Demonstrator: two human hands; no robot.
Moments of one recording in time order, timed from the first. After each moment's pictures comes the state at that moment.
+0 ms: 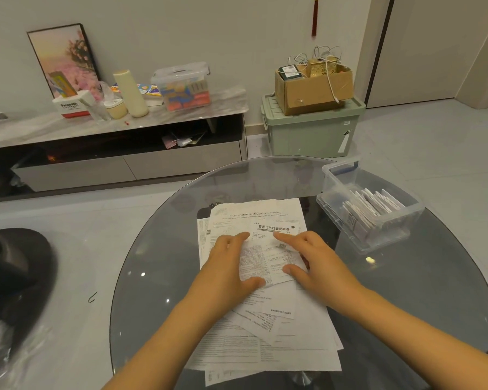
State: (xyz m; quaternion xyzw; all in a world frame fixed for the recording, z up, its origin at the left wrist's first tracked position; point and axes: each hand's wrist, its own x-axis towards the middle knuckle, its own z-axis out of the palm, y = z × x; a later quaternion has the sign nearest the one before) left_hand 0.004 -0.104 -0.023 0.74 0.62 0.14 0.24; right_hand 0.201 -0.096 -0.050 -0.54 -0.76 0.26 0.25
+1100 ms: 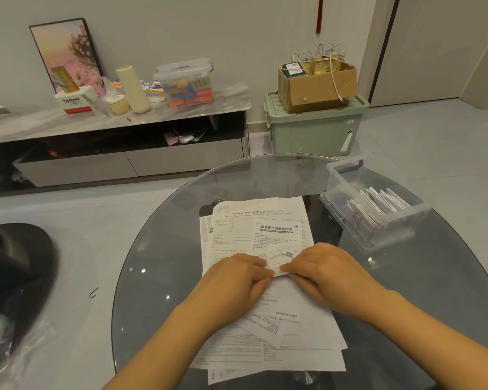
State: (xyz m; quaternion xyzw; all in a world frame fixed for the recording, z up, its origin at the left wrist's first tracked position) left_hand 0.008 -0.117 -0.010 0.84 0.51 0.05 0.16; right_hand 0.213 -0.101 -0.042 -0.40 -0.90 0.04 0.18
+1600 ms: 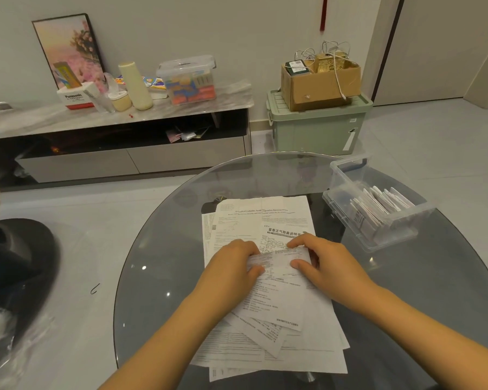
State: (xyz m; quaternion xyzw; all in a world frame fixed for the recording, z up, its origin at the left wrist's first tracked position) left_hand 0.008 -0.104 -0.020 0.76 0.61 0.13 0.20; right_hand 0.205 -0.096 -0.046 -0.56 -0.76 0.24 0.23
